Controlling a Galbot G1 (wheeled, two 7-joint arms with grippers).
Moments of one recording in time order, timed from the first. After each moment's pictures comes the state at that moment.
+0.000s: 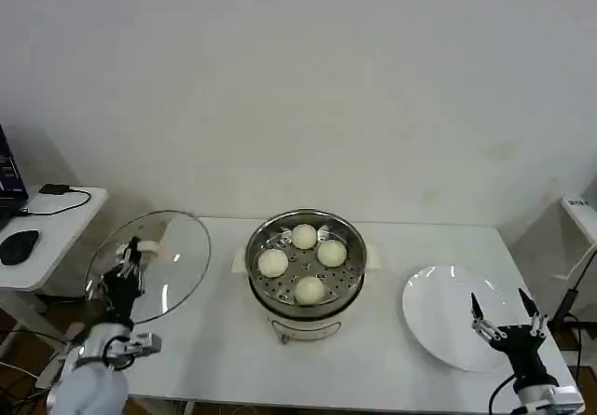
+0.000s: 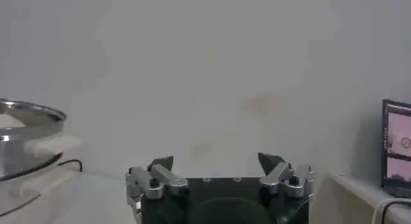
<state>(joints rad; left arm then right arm) 1.38 -0.96 -0.52 -1.98 0.86 0.31 -0.15 -1.62 1.42 0.97 2.00 0.16 0.12 -0.26</state>
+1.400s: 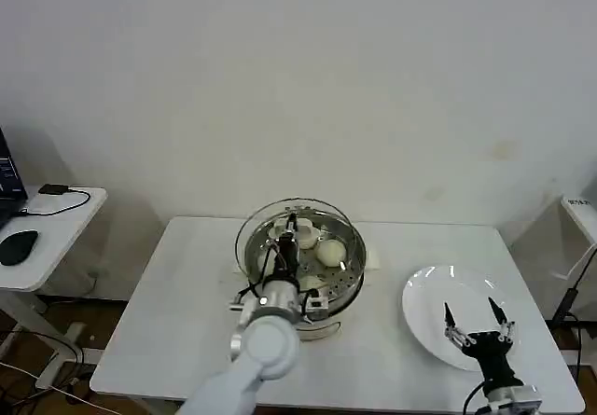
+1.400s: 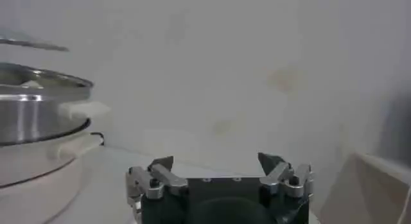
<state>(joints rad) 0.89 -1.35 0.15 -1.86 1.38 0.63 0.29 -1.60 1.46 0.88 1.95 0.05 0.11 -0.23</state>
